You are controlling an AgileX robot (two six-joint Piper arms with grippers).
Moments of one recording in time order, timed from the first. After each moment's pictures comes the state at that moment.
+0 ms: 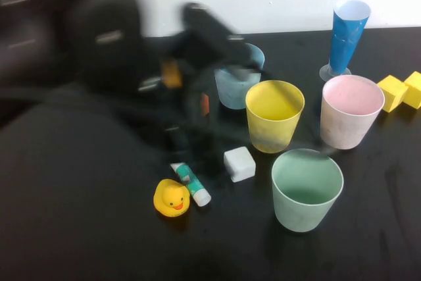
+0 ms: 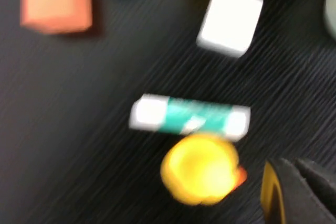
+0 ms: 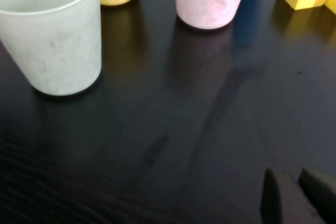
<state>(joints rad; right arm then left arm) -0.03 0.38 -0.34 0.57 0.67 -0.70 -0.73 1.46 -1.51 0.06 1.22 0.11</state>
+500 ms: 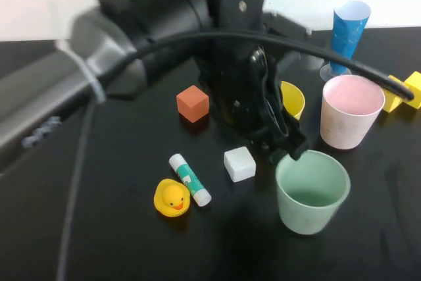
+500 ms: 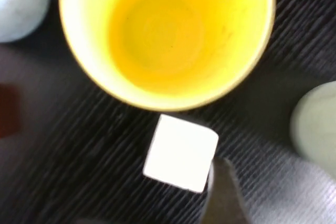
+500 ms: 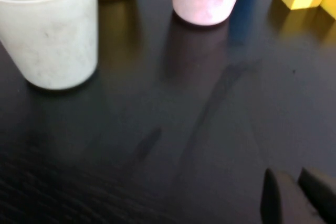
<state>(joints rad) -0.03 0.38 -0.33 0.55 0.66 -0.72 -0.74 1.82 -1.84 -0.07 1.28 0.07</state>
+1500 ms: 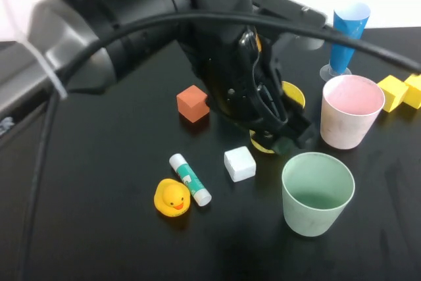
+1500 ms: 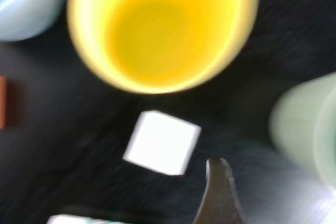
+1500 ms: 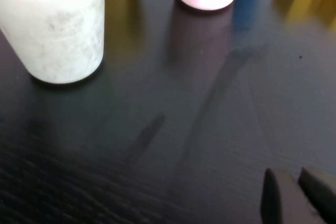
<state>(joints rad) -0.03 0.38 -0.31 0.55 0.66 -0.72 -0.75 1.76 -1.84 -0.10 1.28 0.04</state>
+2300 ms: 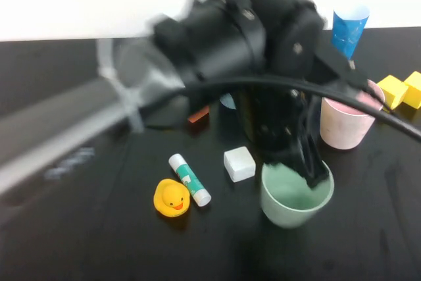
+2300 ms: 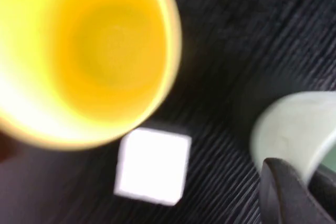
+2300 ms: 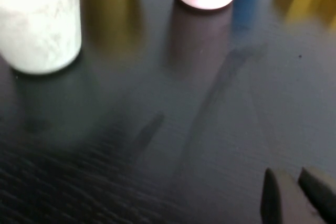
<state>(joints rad) -0.03 0.38 -0.31 0.55 0.66 -0.72 -0.87 1.84 -1.84 0.07 1.28 0.08</state>
